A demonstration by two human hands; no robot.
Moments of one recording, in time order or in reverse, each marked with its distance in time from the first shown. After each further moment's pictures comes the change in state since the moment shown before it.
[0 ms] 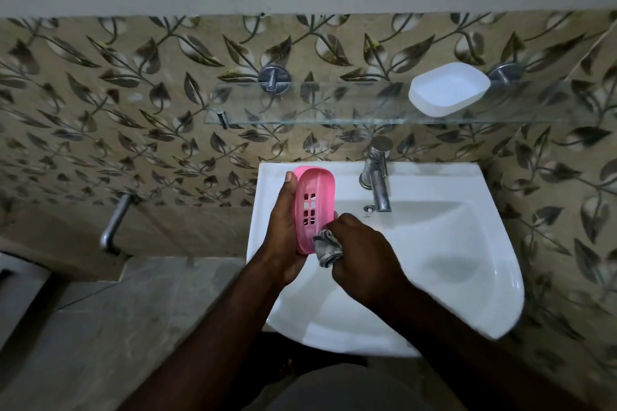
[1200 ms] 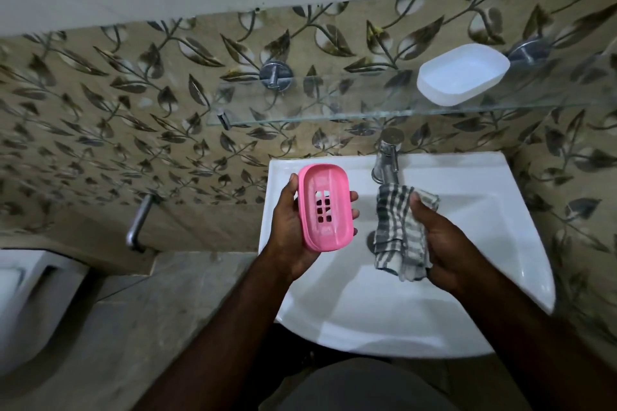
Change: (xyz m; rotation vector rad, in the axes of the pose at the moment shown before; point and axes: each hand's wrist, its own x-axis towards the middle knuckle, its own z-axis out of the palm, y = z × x) left_hand 0.023 -0.008 -0.009 -0.098 -0.191 -0.077; right_hand 0.016 0.118 -0.006 1.694 -0.181 0.645
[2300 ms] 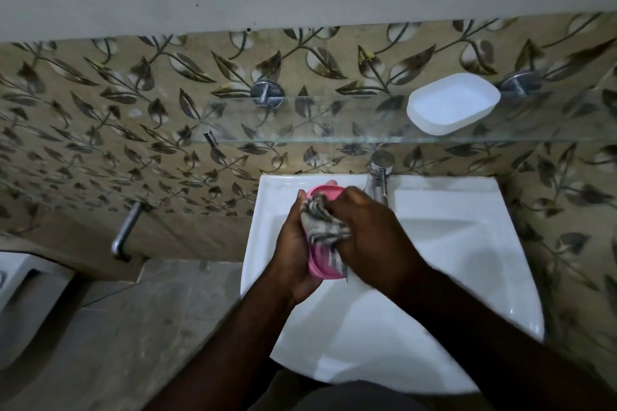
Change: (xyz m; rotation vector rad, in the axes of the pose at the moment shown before) left_hand 0.018 -0.010 0.030 -0.102 0.045 -0.012; right_hand -0.014 -0.031 0.099 -1.527 -0.046 -0.839
